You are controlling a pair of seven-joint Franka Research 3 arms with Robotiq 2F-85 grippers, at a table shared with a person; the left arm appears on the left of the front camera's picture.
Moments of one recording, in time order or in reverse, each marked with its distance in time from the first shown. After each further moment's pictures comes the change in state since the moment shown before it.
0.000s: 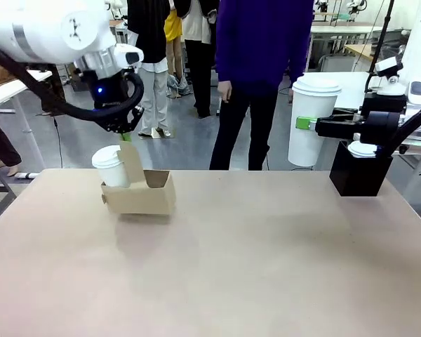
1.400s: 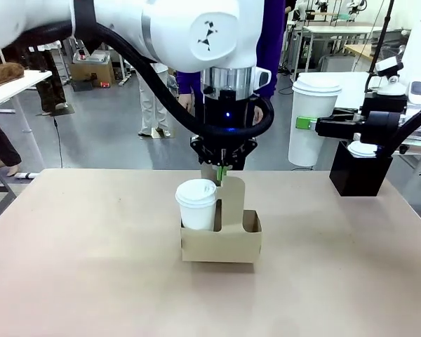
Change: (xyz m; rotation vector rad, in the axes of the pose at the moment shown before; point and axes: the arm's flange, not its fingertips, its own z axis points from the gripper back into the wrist) left arm -0.100 -0.247 -0.021 0.091 0.112 0.087; right arm 0.000 0.000 0.001 -0.001 0.000 0.002
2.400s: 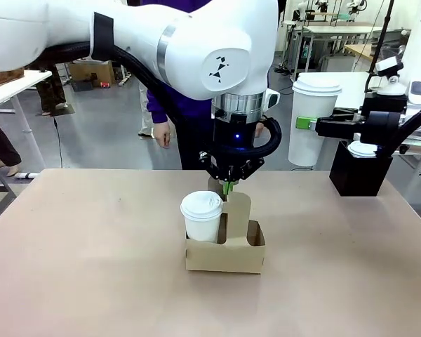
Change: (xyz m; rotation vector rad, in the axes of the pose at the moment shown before) left arm -0.010 -0.016 -0.027 0.018 -0.030 -0.002; right arm 0.000 0.000 0.000 0.000 0.000 0.000
